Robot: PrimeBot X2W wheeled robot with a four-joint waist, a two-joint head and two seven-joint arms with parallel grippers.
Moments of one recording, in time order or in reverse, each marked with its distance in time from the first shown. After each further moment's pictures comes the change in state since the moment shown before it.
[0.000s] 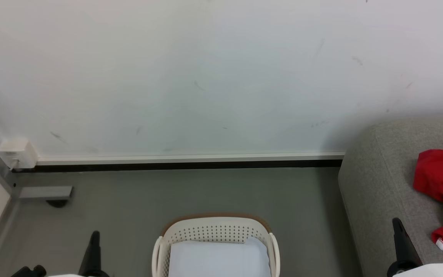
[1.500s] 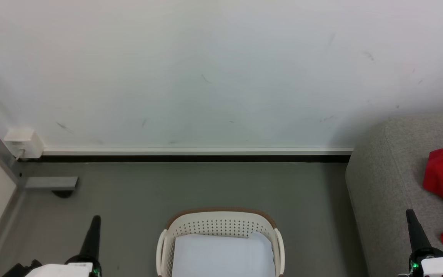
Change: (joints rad) left arm -0.038 0.003 0.010 -0.041 -0.440 -0.009 0.118; right arm -0.026 0.030 -0.103 -0.030 0.376 0.000 0.116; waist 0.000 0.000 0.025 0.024
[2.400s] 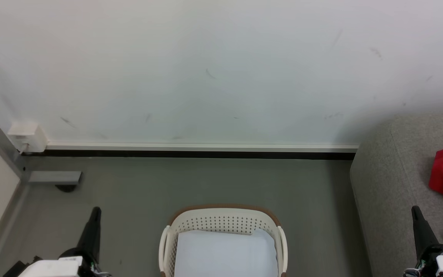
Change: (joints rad) left arm -0.016 0.002 0.004 -0.020 -0.199 -0.004 0.052; right arm -0.009 0.010 -0.046 -0.010 0.176 0.000 0.053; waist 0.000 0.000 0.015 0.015
